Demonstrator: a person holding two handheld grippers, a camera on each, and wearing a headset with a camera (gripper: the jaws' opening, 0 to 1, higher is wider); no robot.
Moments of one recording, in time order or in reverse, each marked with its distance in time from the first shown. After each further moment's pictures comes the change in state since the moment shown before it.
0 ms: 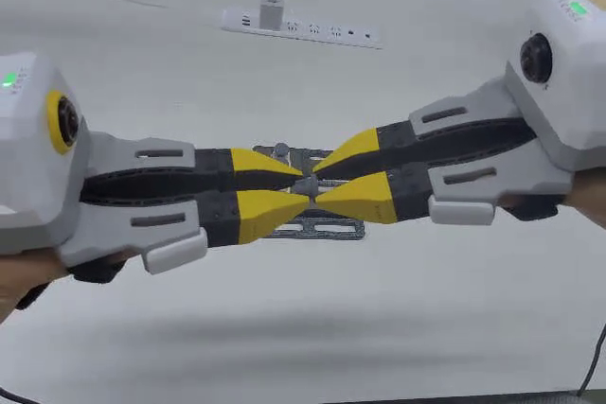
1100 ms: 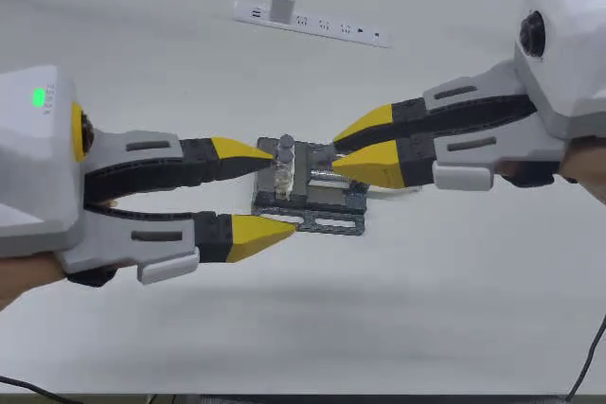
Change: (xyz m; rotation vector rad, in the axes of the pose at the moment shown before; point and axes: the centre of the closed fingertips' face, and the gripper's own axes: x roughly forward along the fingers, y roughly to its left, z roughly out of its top) left arm -0.017 0.016 -0.037 0.089 0.131 0.138; right arm -0.005 -0.031 -0.011 0.032 0.098 -0.073
